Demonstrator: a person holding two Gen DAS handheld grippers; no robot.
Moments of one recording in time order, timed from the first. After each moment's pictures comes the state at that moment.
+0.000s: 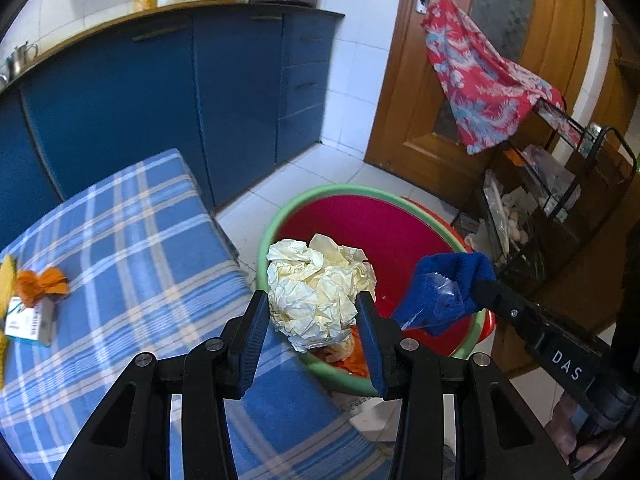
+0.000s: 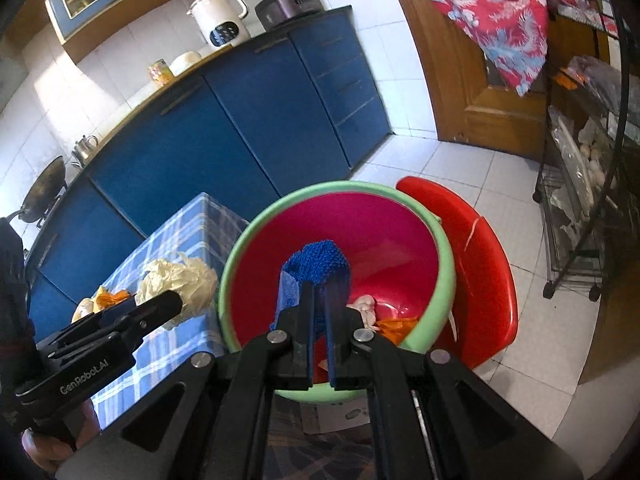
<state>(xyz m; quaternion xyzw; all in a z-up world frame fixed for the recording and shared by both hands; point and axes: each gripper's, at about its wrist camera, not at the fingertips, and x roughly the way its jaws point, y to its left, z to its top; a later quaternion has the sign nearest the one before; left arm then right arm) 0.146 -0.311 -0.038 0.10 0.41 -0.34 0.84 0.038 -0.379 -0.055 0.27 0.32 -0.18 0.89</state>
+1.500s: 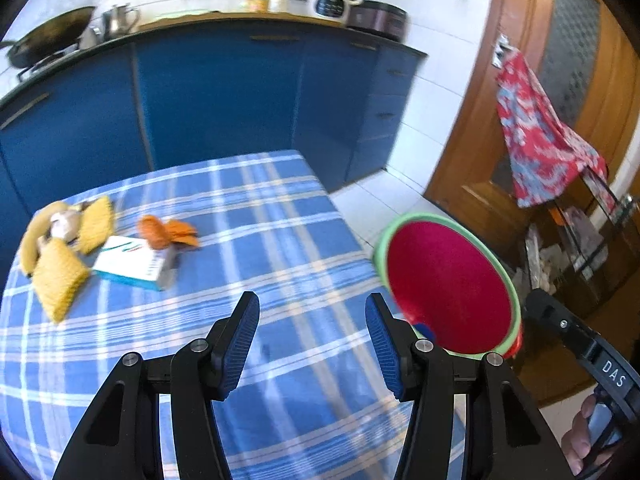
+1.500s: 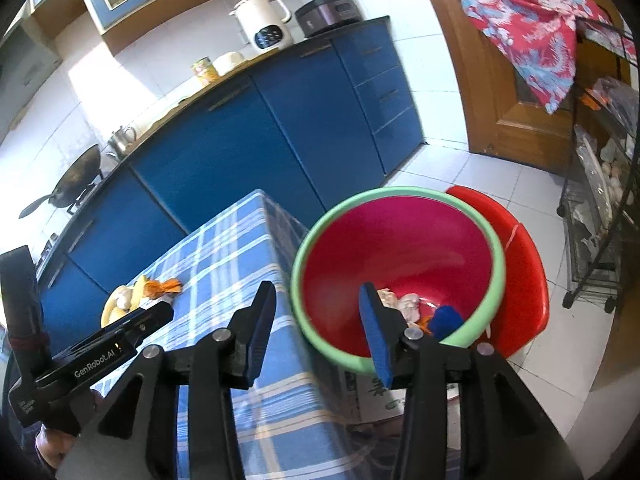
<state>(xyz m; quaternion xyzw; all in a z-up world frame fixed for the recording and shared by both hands) 0.146 -0.177 -0.002 0.02 0.40 -0.22 0.89 0.038 -0.313 -0.015 0.25 0.30 -0.13 0.91</state>
